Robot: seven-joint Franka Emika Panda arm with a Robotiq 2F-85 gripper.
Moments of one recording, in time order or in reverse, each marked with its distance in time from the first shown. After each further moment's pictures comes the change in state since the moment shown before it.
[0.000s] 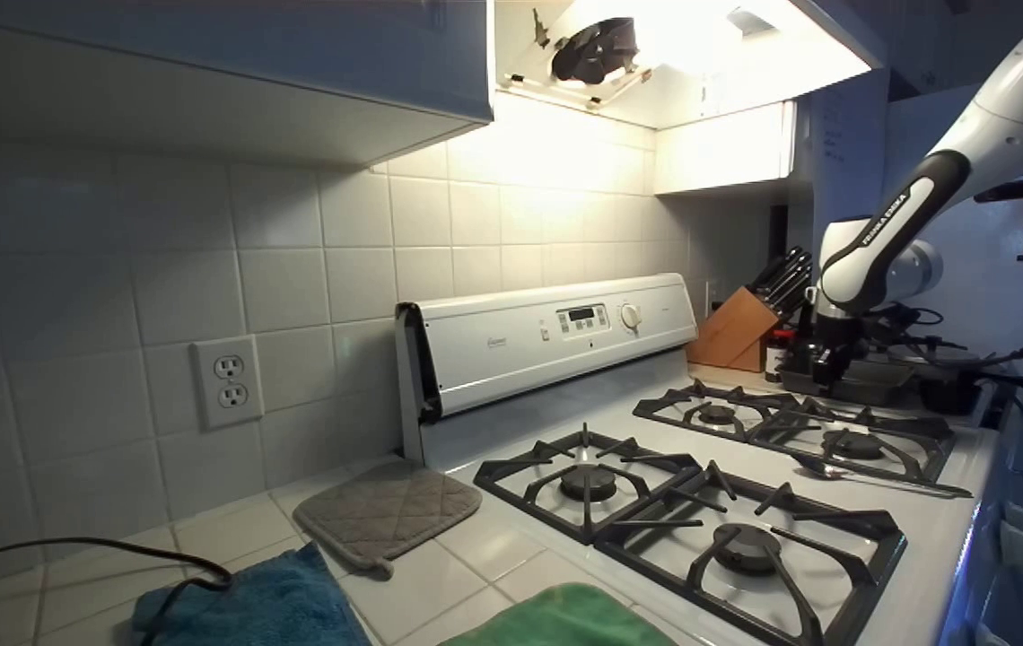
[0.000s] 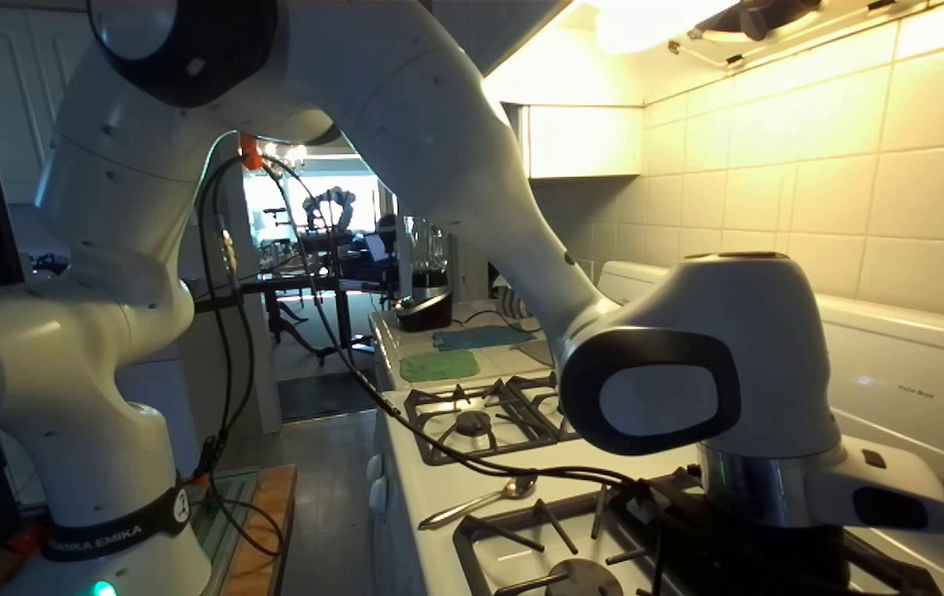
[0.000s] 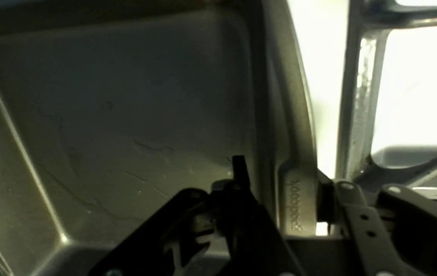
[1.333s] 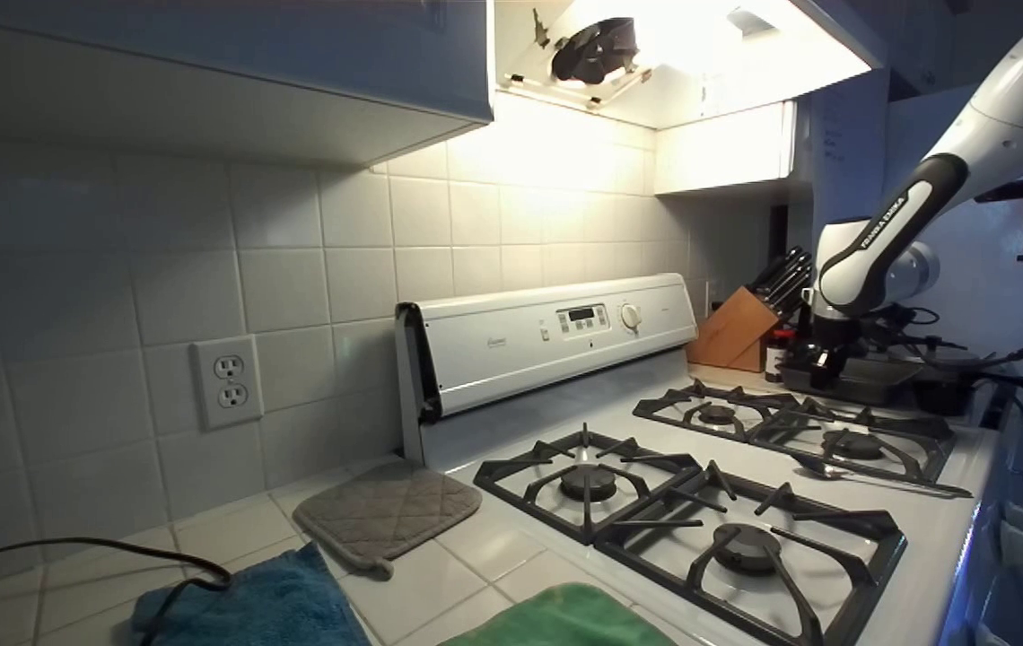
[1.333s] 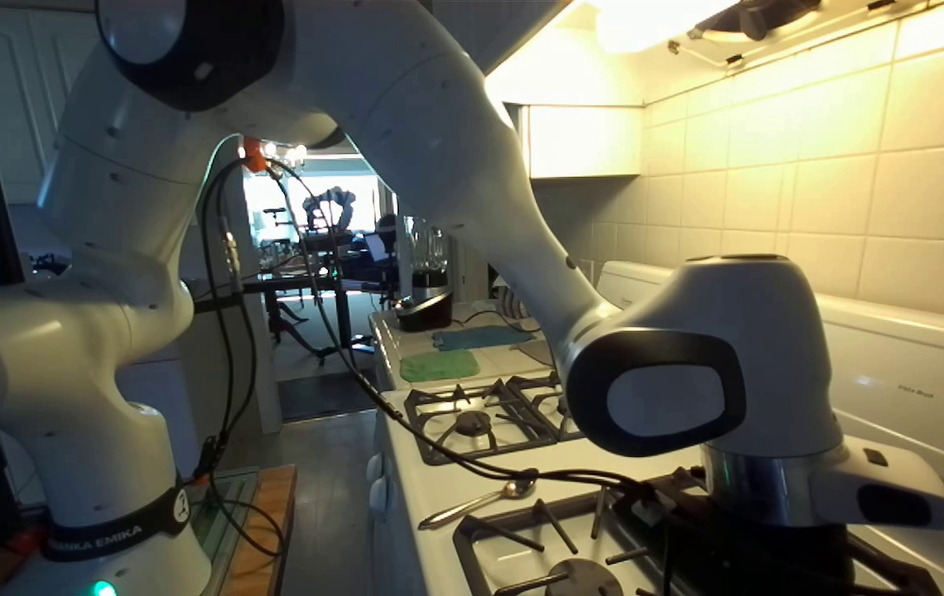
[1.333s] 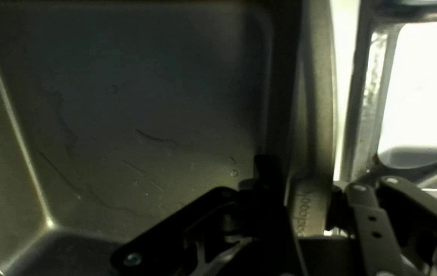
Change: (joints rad) arm 0.011 0.012 -0.009 0.015 -0.028 0.001 0.002
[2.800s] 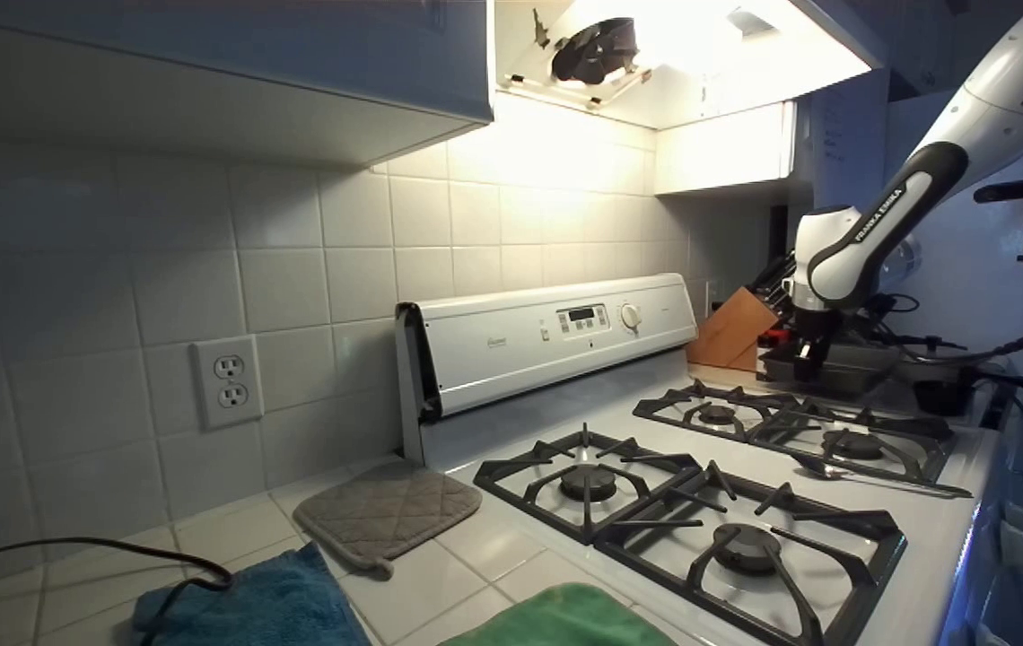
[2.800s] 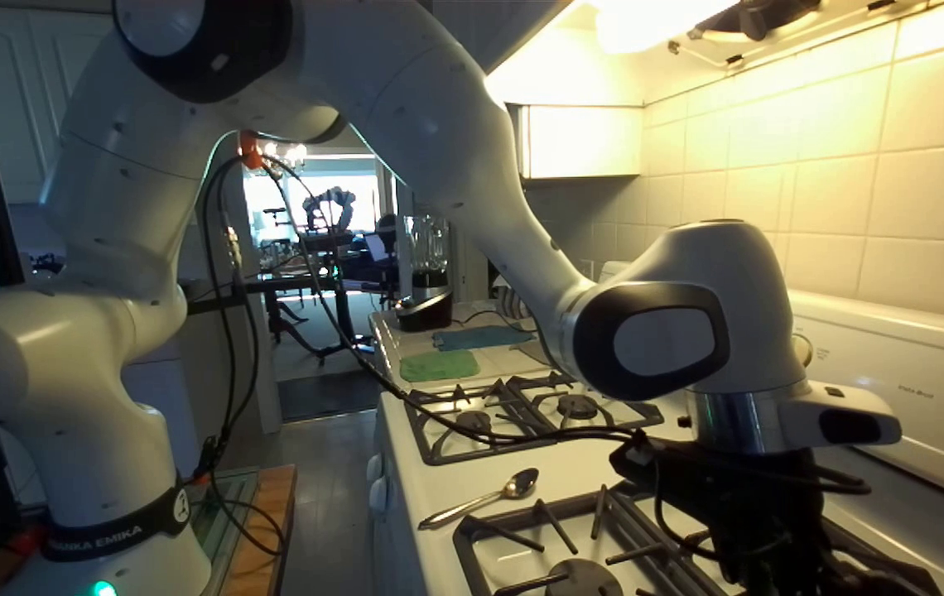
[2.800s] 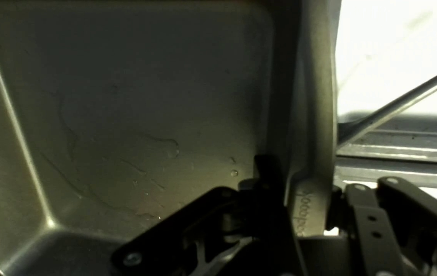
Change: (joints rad) arm 0.107 -0.039 -0.042 -0.003 -0.098 -0.036 0.115
